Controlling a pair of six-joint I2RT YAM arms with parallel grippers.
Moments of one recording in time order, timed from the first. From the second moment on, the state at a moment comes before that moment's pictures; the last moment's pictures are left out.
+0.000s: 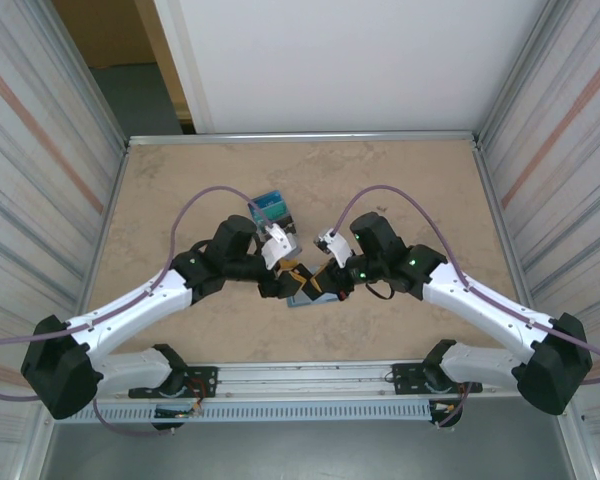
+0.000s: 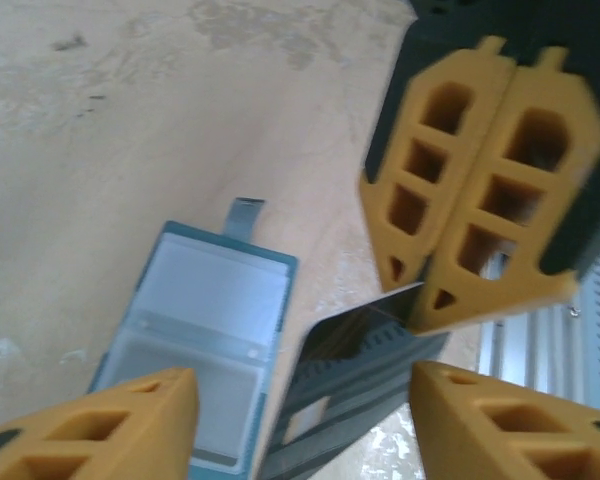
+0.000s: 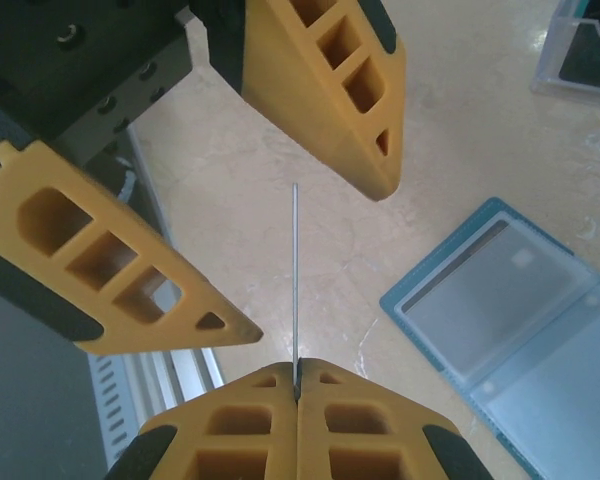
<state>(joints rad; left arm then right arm) -0.75 1.16 0.81 -0.31 0.52 0.14 0.78 1.14 0.88 -0.50 -0.50 0.10</state>
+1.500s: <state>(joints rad) -0.77 0.98 0.51 0.50 0.34 -0.47 0.60 0.80 0.50 0.18 -0.38 0.68</state>
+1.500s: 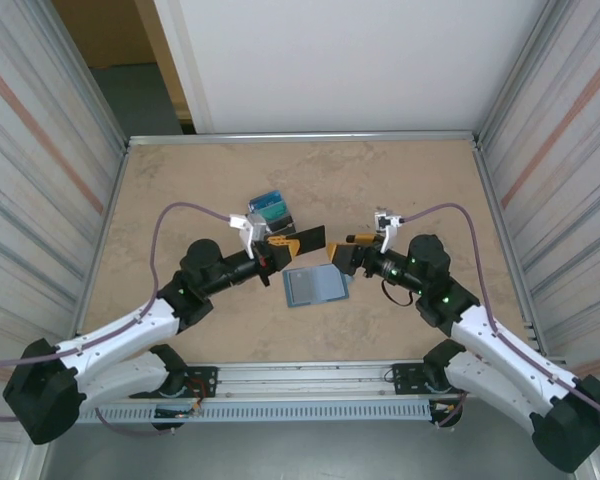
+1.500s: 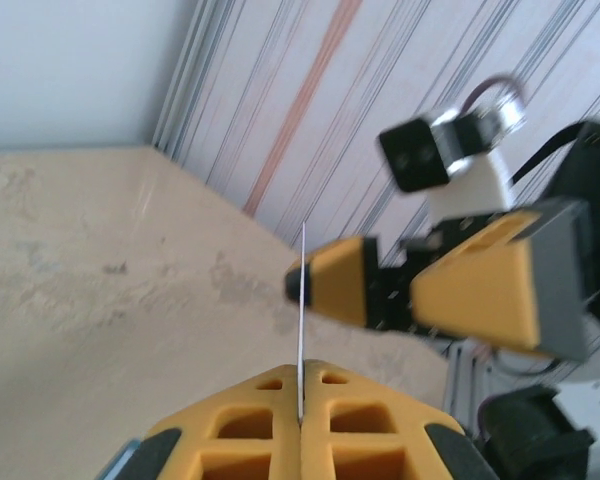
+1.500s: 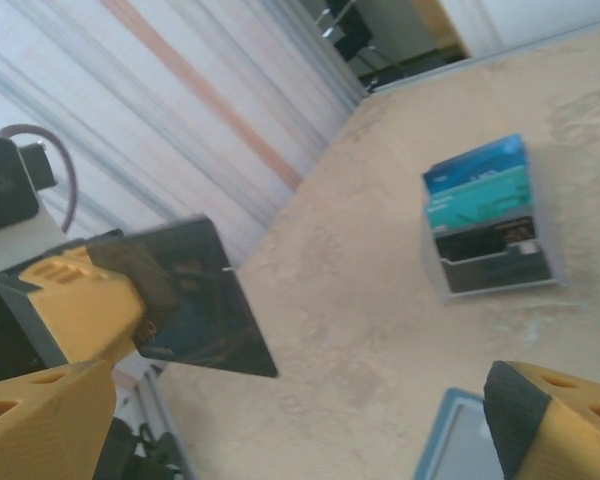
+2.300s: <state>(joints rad) -0.77 1.01 0.49 0.73 0.38 -0.62 0.64 0.95 0.56 0.46 -0.60 0.66</state>
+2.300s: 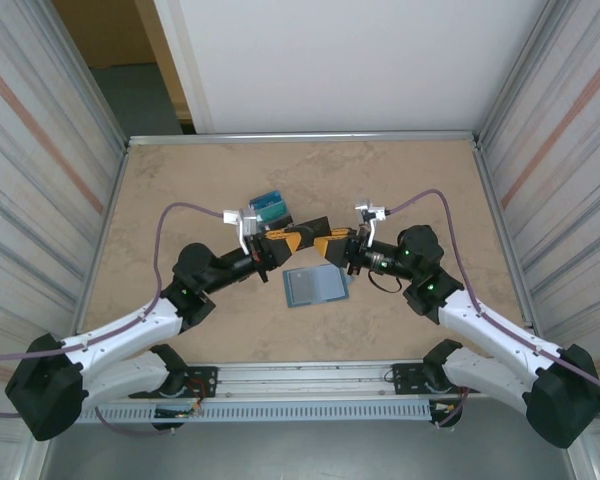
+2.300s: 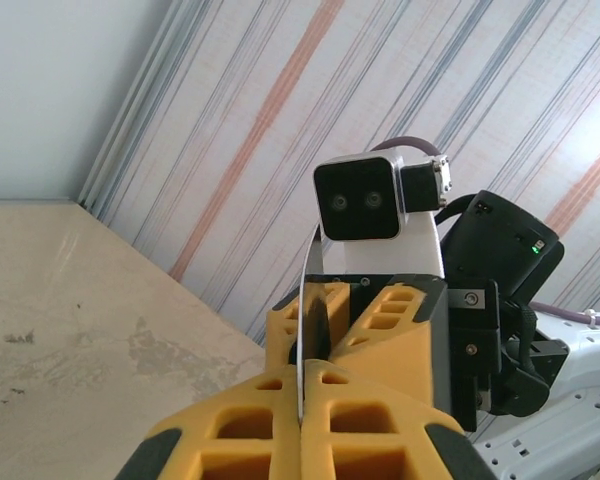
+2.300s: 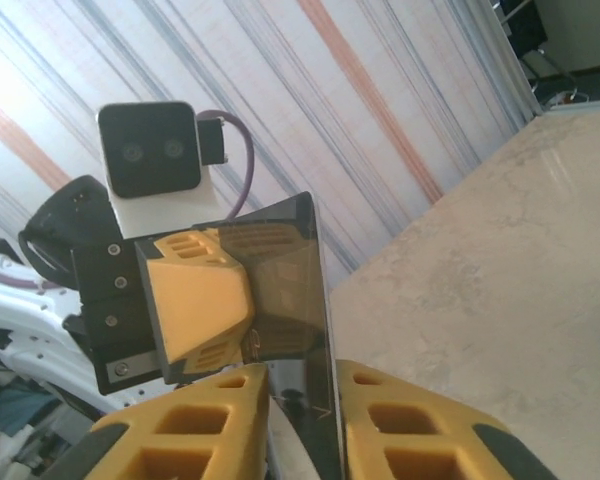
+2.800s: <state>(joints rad) -0.72 0.97 0.54 0.43 0.41 -0.51 0.68 0.91 0.61 0.28 -0.57 0.55</state>
